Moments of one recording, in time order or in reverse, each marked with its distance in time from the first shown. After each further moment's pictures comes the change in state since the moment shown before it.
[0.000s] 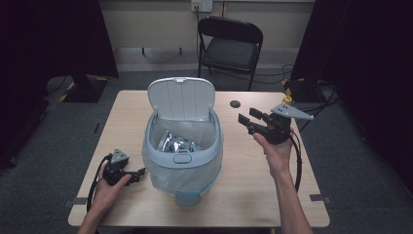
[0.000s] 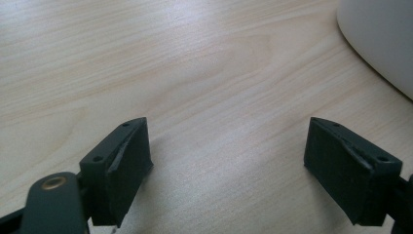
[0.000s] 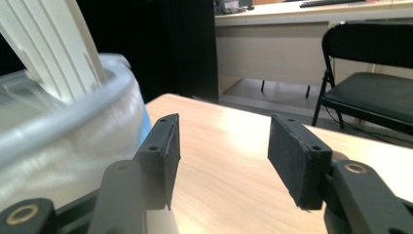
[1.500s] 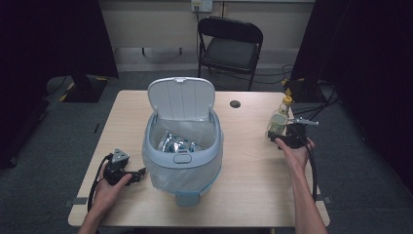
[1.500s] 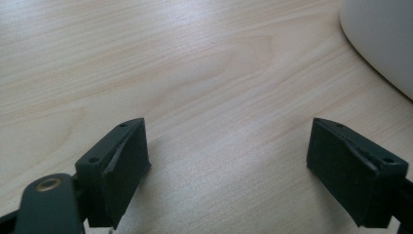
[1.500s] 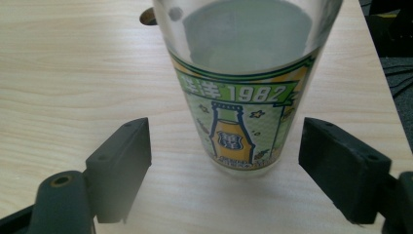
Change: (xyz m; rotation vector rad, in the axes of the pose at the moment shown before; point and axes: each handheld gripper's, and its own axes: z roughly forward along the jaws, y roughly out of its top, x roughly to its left) left arm -0.001 0.001 0.002 0.001 0.007 -0.010; right arm -0.138 -0.096 0.015 0.365 -0.428 0.169
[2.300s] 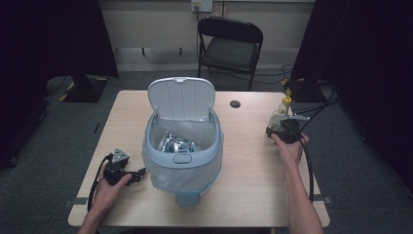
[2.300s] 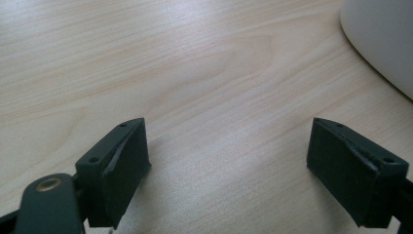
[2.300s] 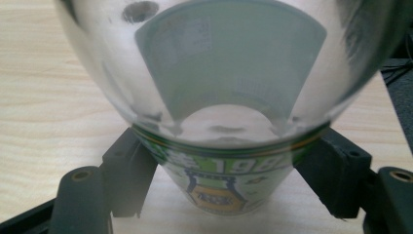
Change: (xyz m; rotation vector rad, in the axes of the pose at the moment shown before) left arm 0.000 0.000 0.000 0.000 0.000 0.000; right arm 0.000 0.007 0.032 0.019 -0.076 -0.023
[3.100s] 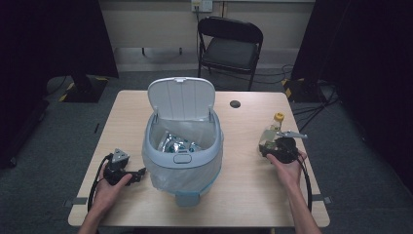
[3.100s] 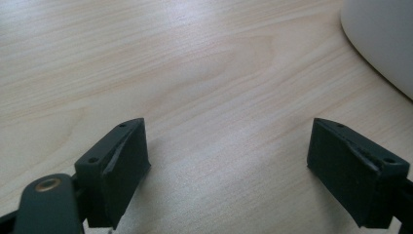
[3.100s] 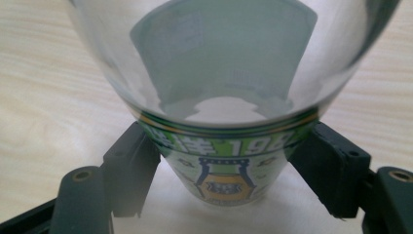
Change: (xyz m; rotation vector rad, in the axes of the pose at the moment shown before) left arm 0.000 0.000 0.000 0.001 0.002 0.000; right arm 0.036 -0.044 -0.050 0.017 0.118 -0.086
